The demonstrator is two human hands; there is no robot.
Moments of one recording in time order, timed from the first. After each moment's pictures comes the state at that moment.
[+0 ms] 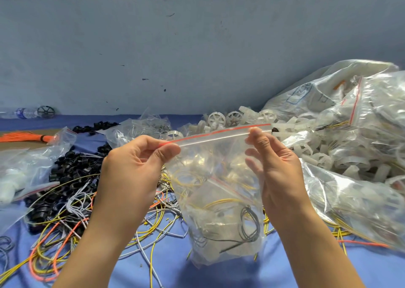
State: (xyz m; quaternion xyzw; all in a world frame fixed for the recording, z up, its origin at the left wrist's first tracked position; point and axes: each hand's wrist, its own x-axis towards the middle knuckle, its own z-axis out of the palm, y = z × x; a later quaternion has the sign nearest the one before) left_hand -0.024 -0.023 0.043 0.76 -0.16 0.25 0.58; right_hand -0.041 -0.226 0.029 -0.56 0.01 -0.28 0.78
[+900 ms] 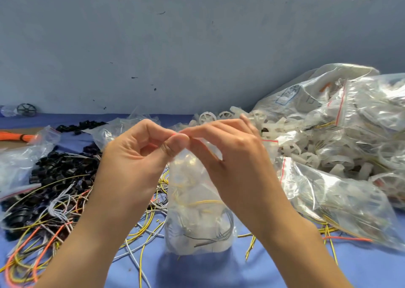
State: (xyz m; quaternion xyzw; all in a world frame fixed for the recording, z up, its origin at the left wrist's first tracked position) left_hand -0.026 -0.038 0.055 0.66 -0.25 0.17 0.69; right_hand -0.059 -0.188 0.061 -0.87 -0.14 -0.42 0.22
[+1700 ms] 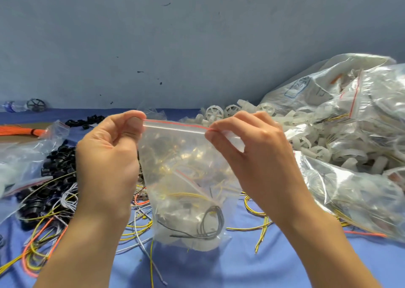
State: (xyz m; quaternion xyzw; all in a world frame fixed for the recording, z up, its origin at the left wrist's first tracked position) left_hand -0.003 -0.018 0.043 0.62 -0.11 0.29 0.72; right_hand -0.056 -0.201 0.051 -0.85 -0.13 -0.47 0.20
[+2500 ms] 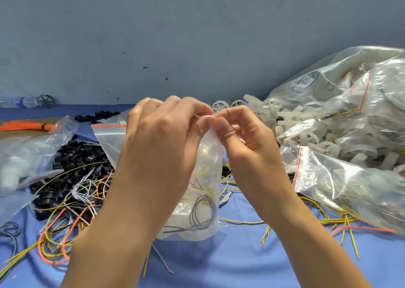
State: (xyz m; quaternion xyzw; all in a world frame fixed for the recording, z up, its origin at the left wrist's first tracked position) left_hand -0.048 -0.040 0.076 0.84 -0.27 0.36 0.30; right_hand -0.053 -0.173 0.046 -0.72 -0.13 -0.32 0.61
